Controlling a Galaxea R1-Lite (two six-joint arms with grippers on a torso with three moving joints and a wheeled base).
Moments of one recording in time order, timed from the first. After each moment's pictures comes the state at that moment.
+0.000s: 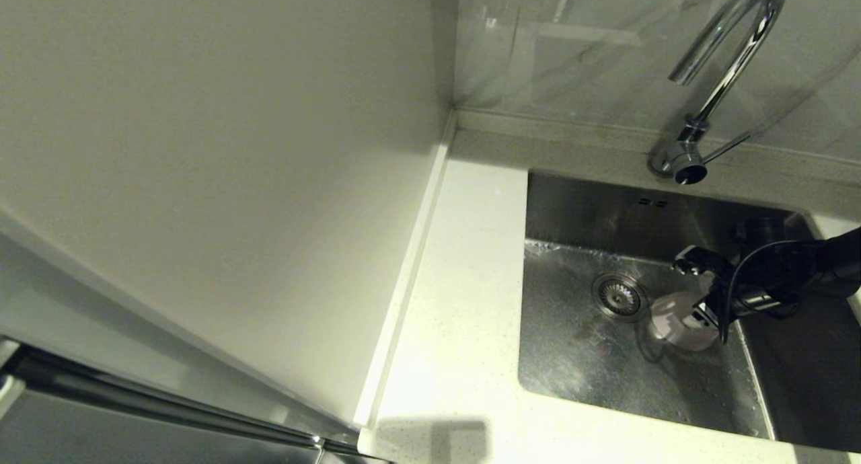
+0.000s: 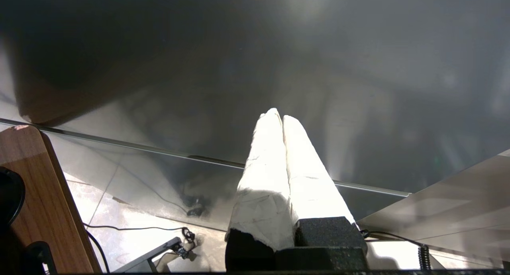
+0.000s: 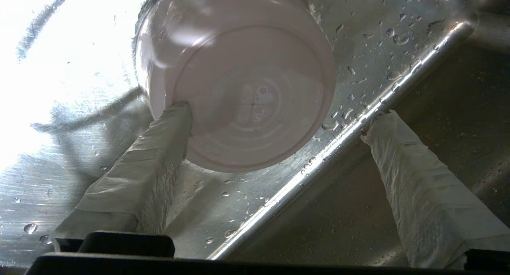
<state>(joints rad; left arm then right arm) 0.00 0.00 0.00 -0.01 0.00 -0.01 -0.27 2.32 -1.42 0.02 -0.06 -0.75</state>
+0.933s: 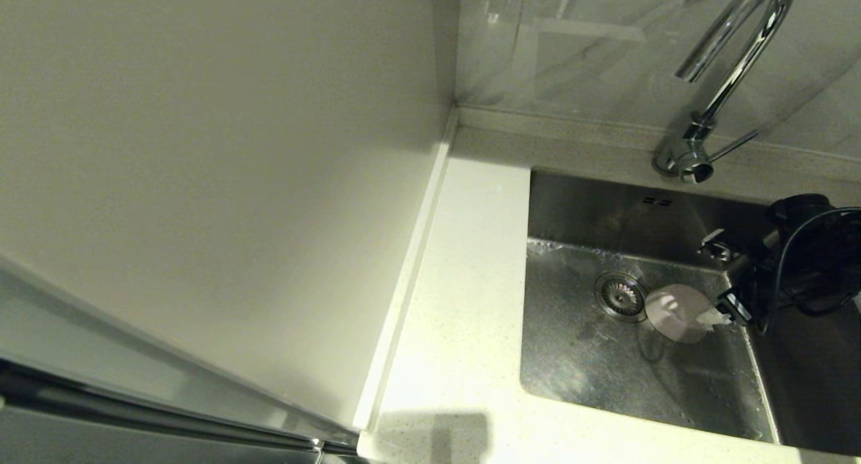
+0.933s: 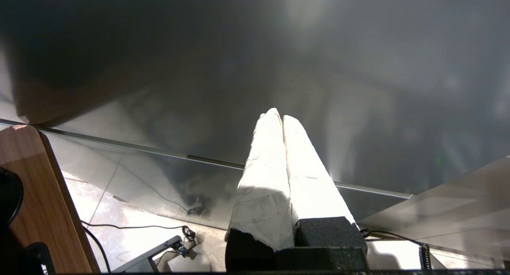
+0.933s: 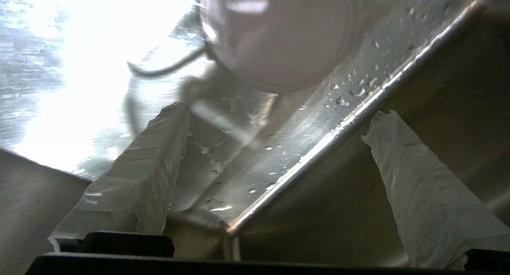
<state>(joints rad) 0.00 0.00 0.00 -0.01 0.00 -0.01 -0.30 2.06 -1.34 0.24 0.07 -0.69</state>
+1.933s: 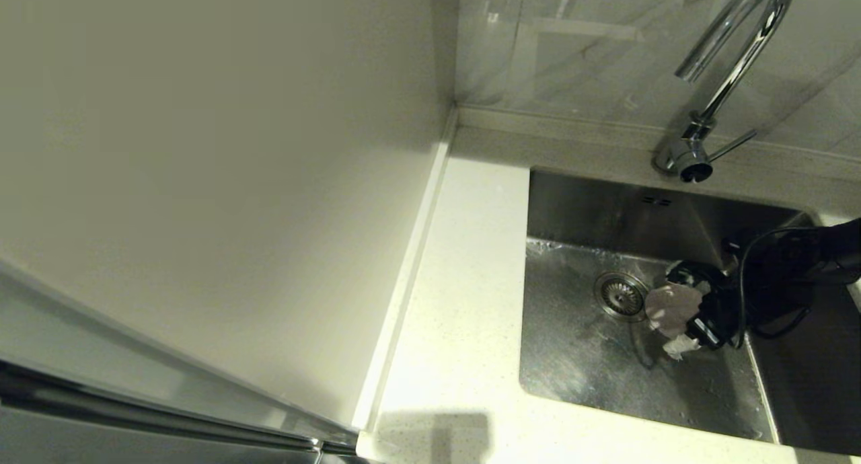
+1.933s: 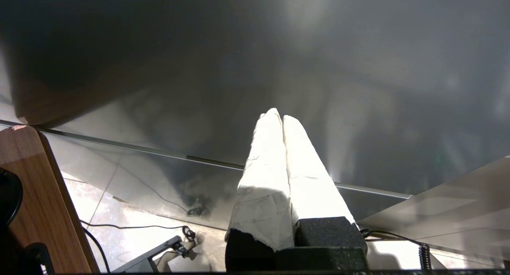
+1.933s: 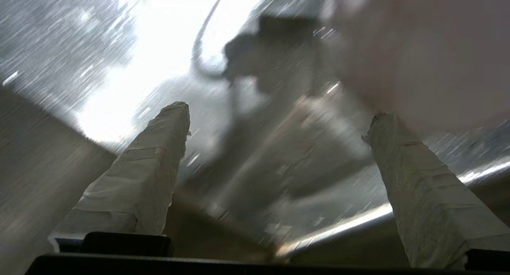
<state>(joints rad) 0.00 0.00 0.00 -0.01 0.00 -0.01 -0.26 2.26 -1.46 0.37 0.20 -0.73</state>
